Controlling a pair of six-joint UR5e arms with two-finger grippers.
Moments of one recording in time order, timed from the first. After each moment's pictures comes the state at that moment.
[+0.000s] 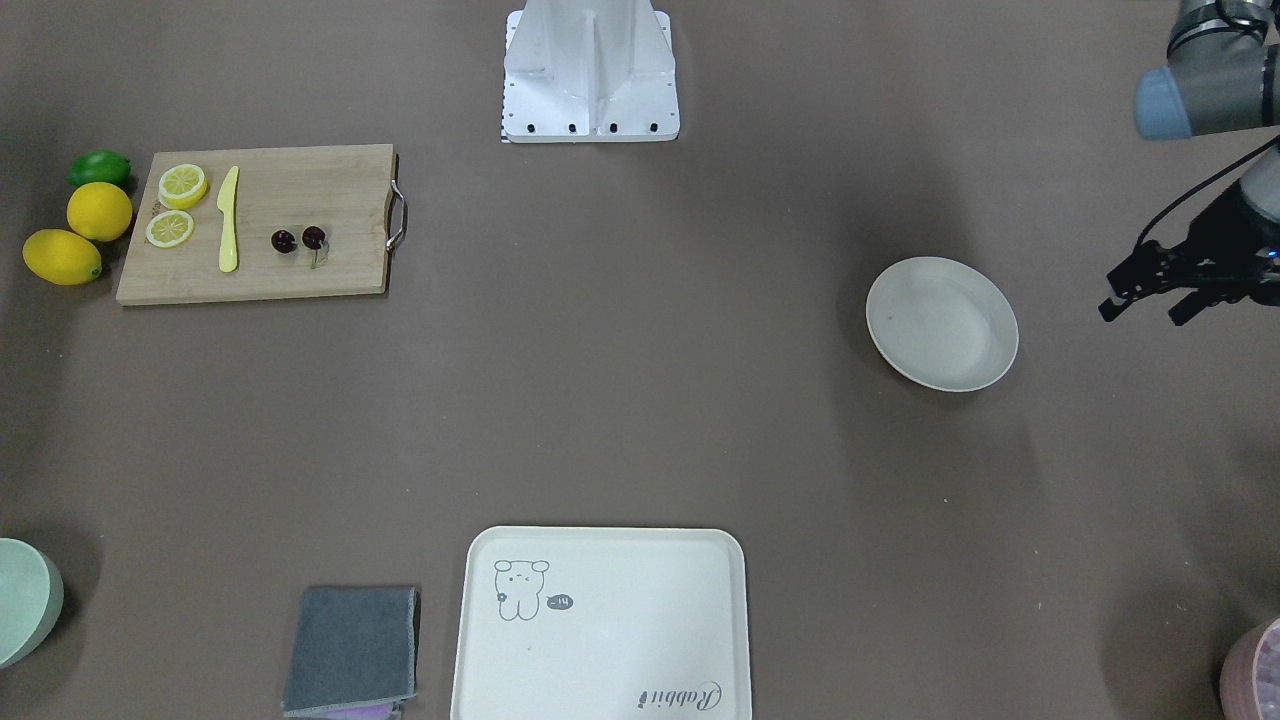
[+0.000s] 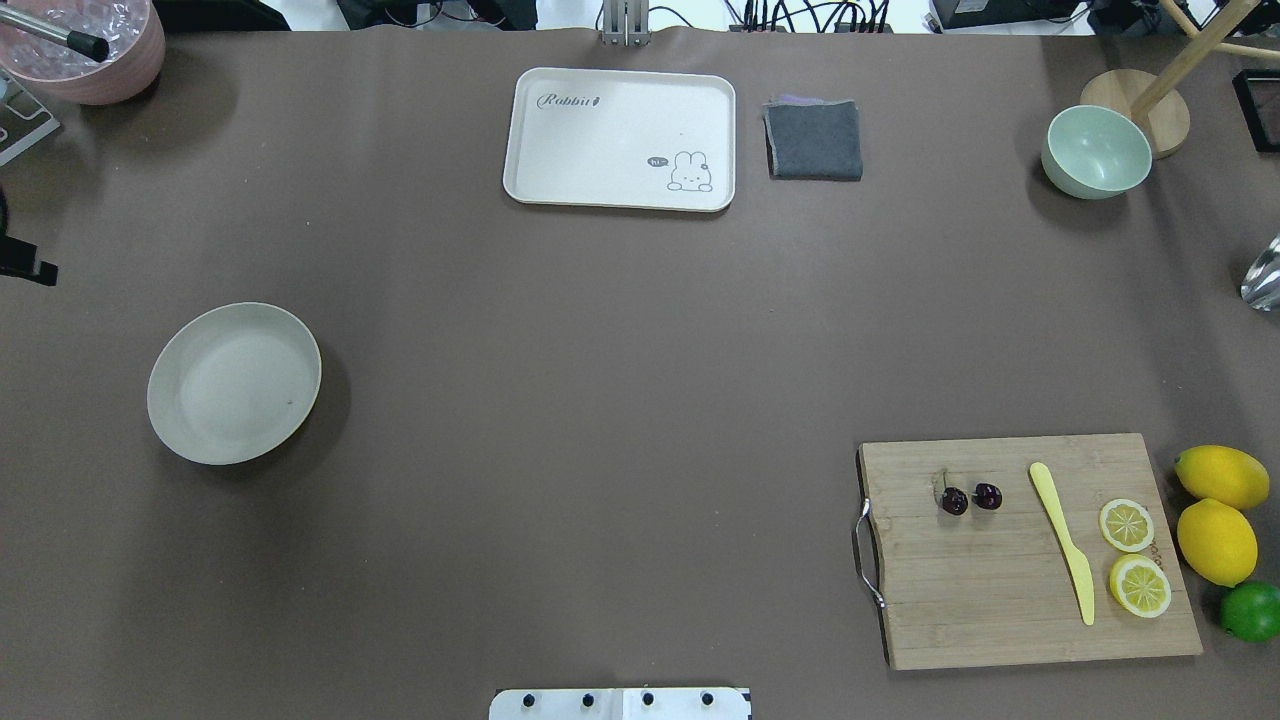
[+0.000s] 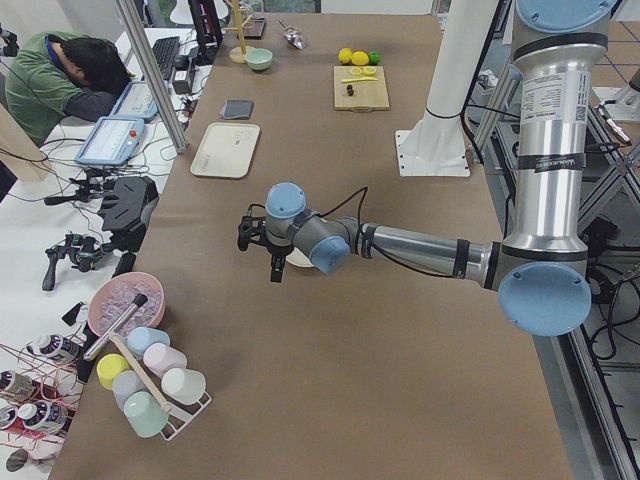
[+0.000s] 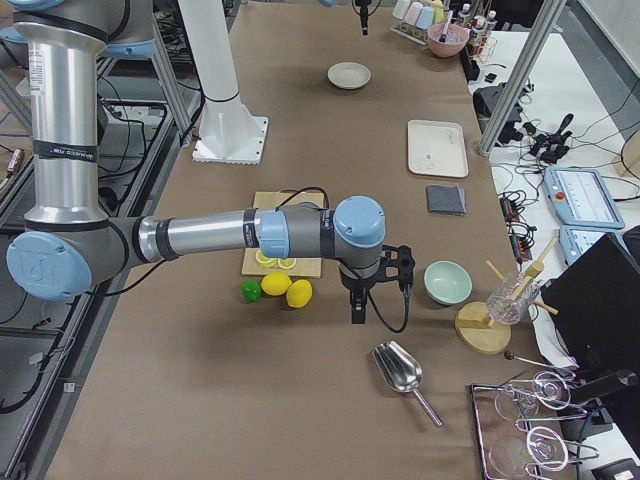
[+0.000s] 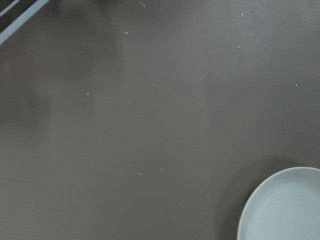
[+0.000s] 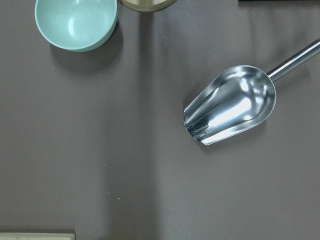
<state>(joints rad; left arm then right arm) -1.11 -1.55 -1.69 -2.20 -2.22 -0.78 1.62 -1.63 1.79 -1.65 2.40 0.03</state>
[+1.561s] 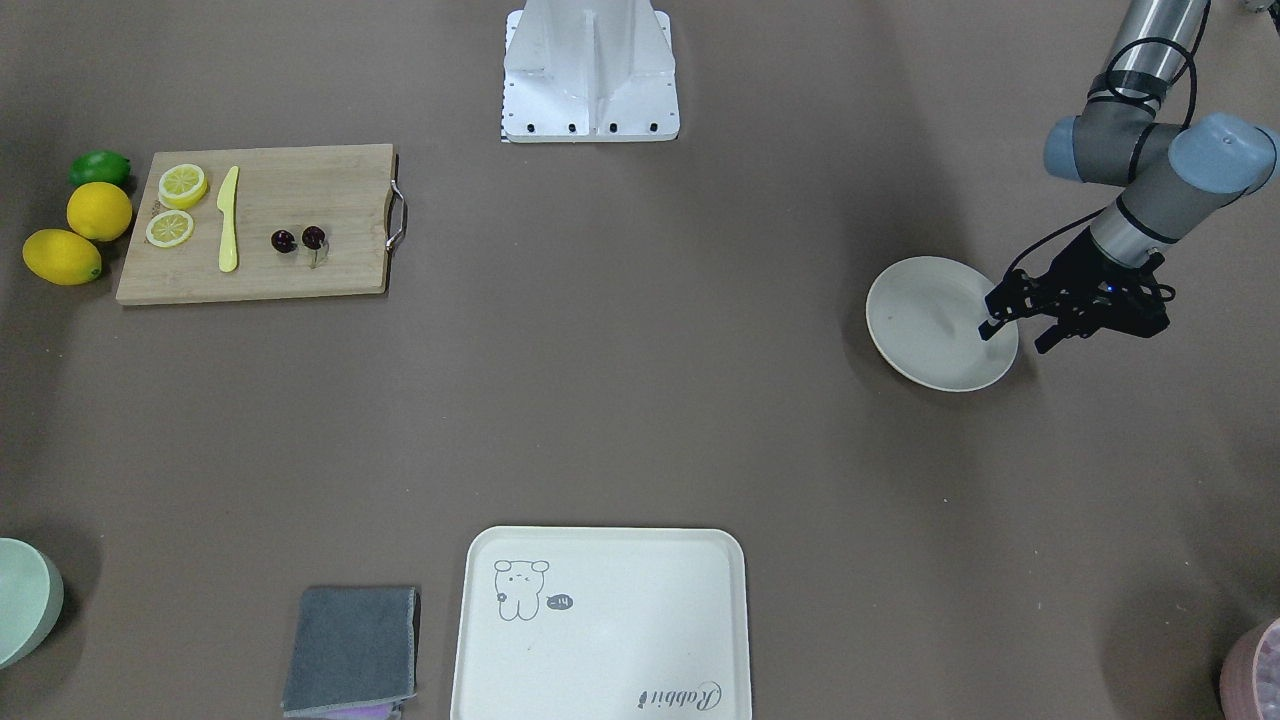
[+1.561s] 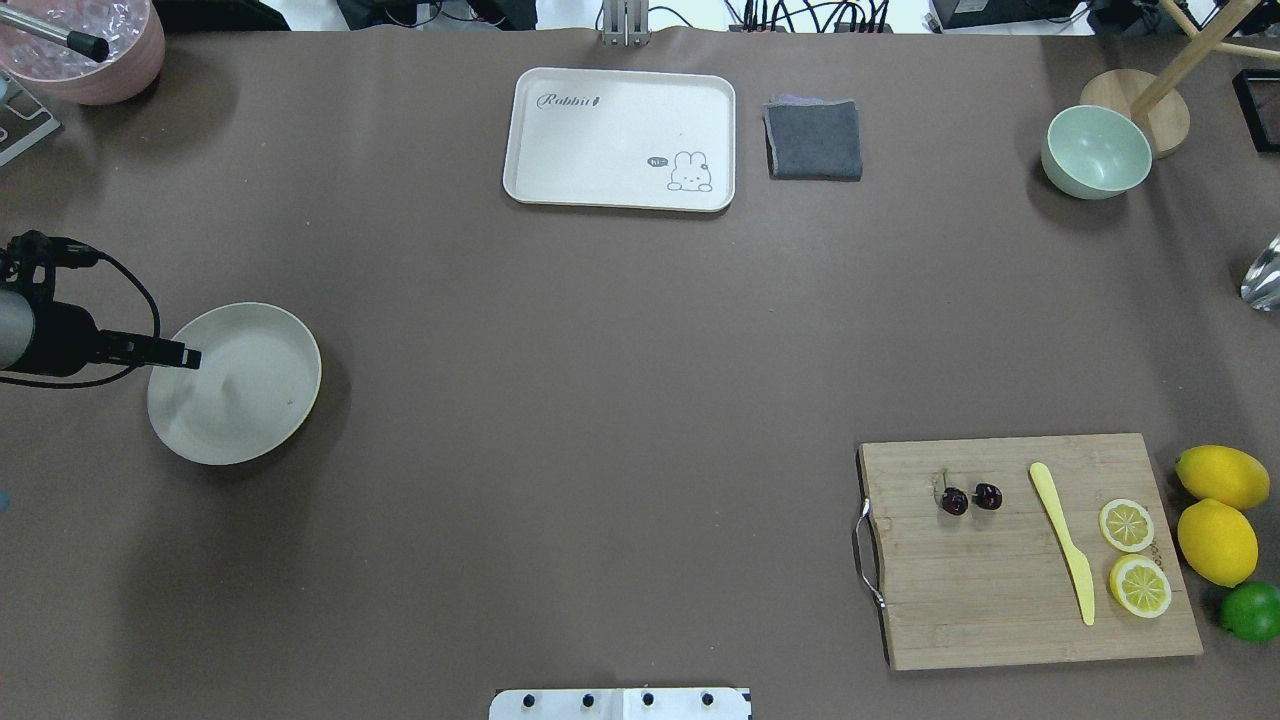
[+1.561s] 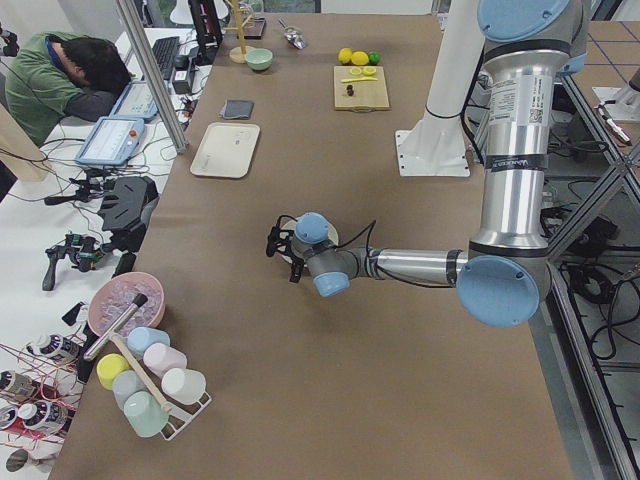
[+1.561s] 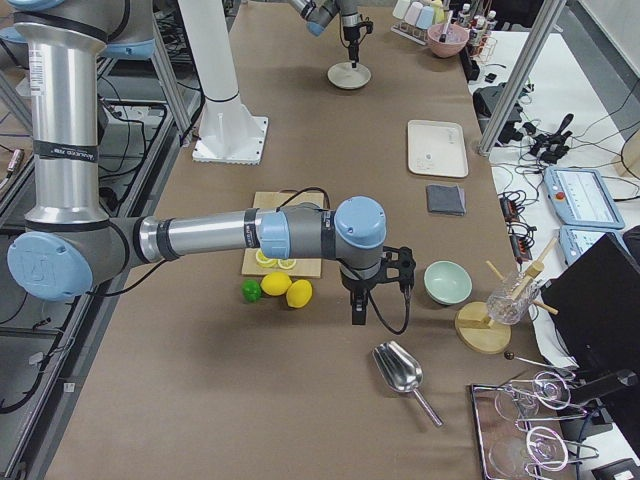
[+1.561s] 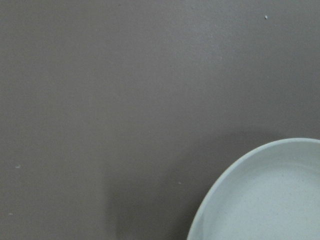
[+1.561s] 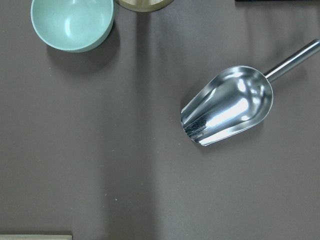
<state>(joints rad) -0.89 -1.57 -1.46 -2.65 -2.13 -0.94 1.62 -1.62 1.79 -1.65 2.39 0.03</state>
